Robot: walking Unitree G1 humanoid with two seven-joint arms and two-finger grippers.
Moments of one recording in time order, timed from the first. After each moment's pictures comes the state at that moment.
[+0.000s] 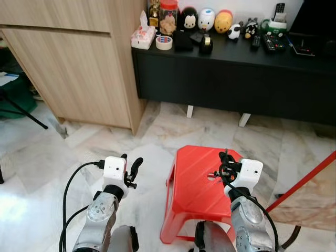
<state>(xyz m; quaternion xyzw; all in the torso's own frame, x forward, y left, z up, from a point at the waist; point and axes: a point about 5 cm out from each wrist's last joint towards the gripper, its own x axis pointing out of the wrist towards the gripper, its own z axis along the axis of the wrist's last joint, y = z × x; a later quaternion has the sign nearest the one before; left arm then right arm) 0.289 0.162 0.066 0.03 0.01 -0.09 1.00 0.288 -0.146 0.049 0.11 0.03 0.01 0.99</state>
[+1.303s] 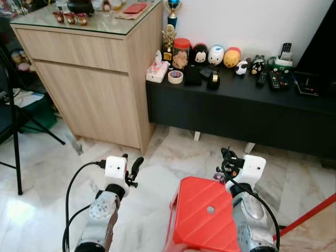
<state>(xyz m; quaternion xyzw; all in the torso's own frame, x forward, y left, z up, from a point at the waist) 0.295 0.160 0.058 0.02 0.02 -0.09 1.00 0.294 -0.150 0.056 0.12 0.02 0.01 0.99</state>
